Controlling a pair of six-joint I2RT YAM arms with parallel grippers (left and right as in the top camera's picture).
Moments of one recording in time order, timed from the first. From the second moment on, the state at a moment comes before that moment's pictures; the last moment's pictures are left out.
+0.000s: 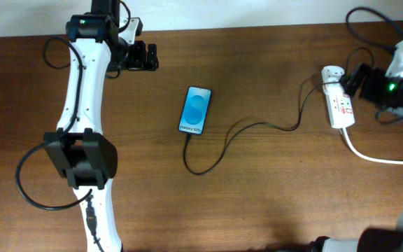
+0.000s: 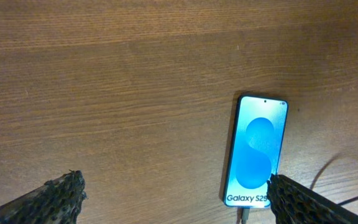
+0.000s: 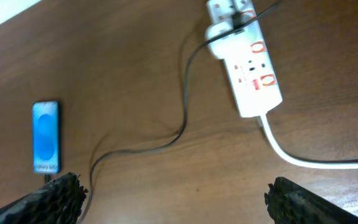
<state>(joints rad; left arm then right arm) -0.07 2.32 2.43 -1.32 0.23 0.01 -0.36 1.52 1.68 -1.23 -0.28 0.07</state>
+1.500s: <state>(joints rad) -0.07 2.32 2.43 -1.32 0.23 0.01 -0.03 0.07 0.44 -0.53 -0.40 -0.18</state>
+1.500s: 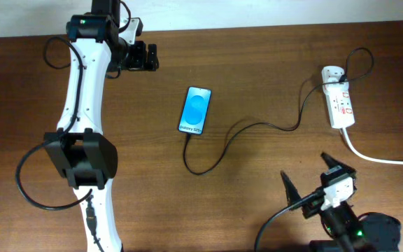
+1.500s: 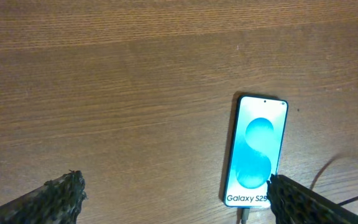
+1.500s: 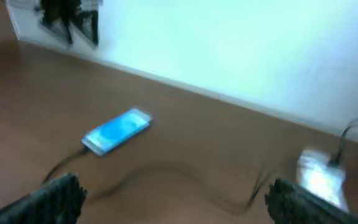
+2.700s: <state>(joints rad) -0.07 2.32 2.43 -1.32 0.23 0.01 -0.01 0.01 0.01 -0.07 -0.05 0.00</state>
